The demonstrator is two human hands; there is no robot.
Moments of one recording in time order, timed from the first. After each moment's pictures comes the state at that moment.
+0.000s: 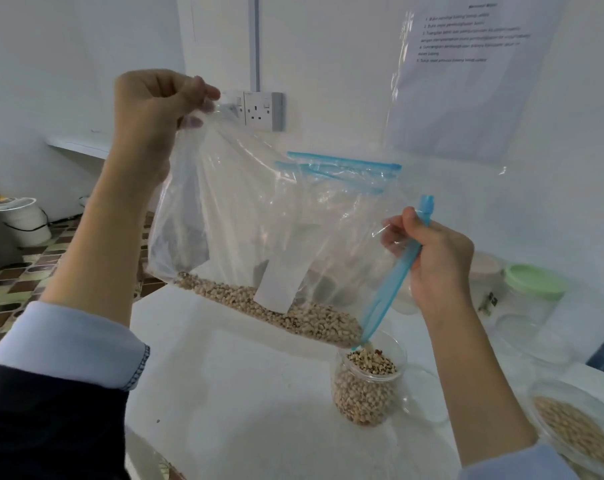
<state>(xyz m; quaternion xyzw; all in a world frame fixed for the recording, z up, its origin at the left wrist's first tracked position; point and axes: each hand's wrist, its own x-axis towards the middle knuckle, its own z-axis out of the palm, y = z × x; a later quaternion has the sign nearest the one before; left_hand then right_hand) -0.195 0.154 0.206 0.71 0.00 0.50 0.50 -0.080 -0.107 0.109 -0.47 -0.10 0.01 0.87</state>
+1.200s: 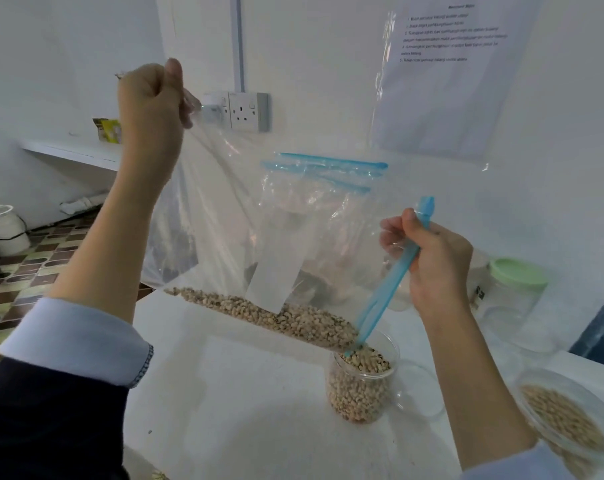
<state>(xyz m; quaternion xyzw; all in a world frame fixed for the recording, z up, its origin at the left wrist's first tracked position) -0.165 0.155 0.208 0.70 0.04 0.58 0.42 -0.079 -0.116 0.104 -0.48 -0.08 -0.02 0.87</state>
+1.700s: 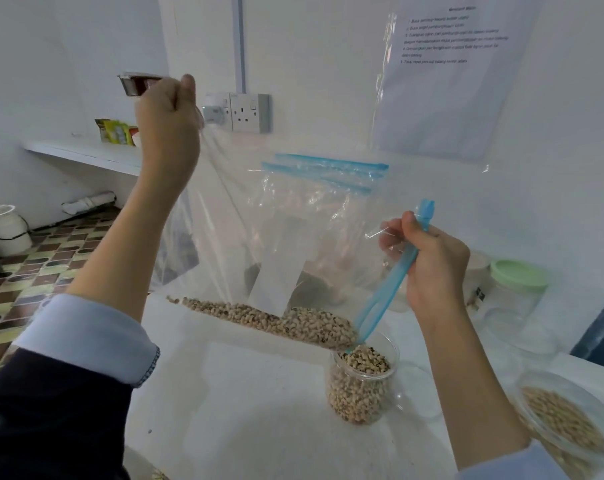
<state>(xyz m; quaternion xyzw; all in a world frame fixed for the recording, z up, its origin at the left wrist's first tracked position) -0.149 0.158 0.197 0.72 0.08 0.60 0.35 -0.081 -0.114 0.102 -0.49 -0.09 -0.02 0.87</state>
